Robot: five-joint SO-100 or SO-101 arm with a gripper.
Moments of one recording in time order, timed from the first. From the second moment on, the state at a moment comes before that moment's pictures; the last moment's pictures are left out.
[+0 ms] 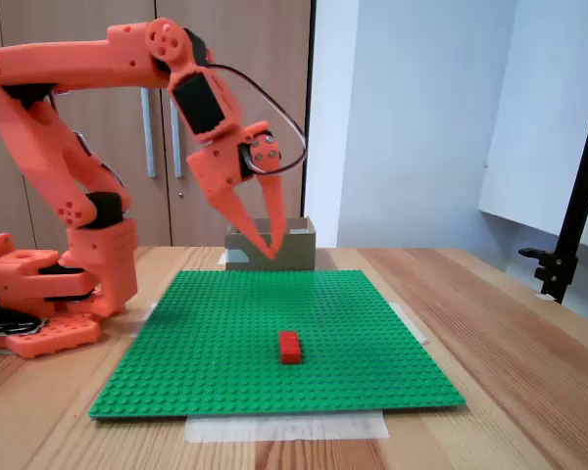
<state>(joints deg) 8.2 128.8 117.8 65.7 -14.7</state>
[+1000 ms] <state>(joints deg) 15.1 98.2 96.1 74.6 -16.9</state>
